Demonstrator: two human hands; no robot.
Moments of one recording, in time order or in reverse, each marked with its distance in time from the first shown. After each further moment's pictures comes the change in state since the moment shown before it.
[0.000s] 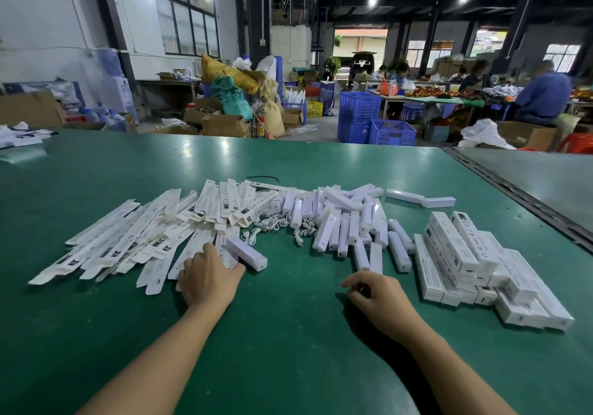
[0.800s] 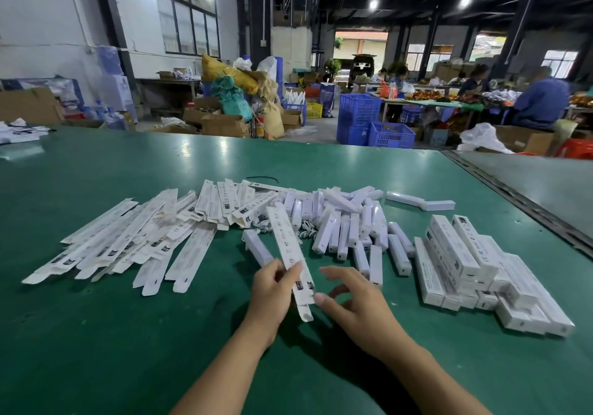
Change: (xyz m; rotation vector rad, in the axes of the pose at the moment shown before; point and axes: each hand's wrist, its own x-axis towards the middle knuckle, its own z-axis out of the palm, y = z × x) left_hand -0.075 0.053 0.011 -1.286 -0.427 0.084; right_hand -0.015 -0.036 0.016 0.275 0.015 -0.148
